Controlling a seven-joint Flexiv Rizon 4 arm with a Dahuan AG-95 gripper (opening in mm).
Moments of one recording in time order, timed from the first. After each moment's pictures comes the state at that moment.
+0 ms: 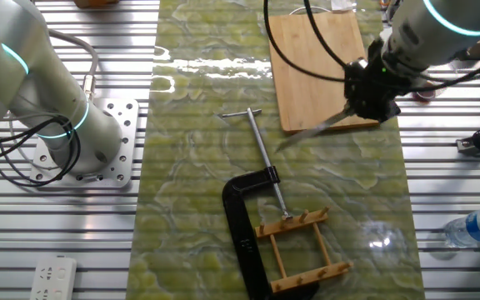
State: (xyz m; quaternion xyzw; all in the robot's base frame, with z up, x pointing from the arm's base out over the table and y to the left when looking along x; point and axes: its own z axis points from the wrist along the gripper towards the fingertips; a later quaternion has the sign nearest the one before) arm 0.571 -0.005 0.174 0.23 -0.97 -0.05 0.06
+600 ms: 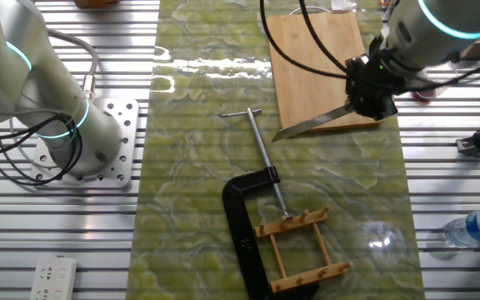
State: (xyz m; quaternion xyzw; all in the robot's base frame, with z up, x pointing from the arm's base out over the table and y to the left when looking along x) arm 0.571 -0.002 0.175 0.20 -0.98 -0.08 0.05
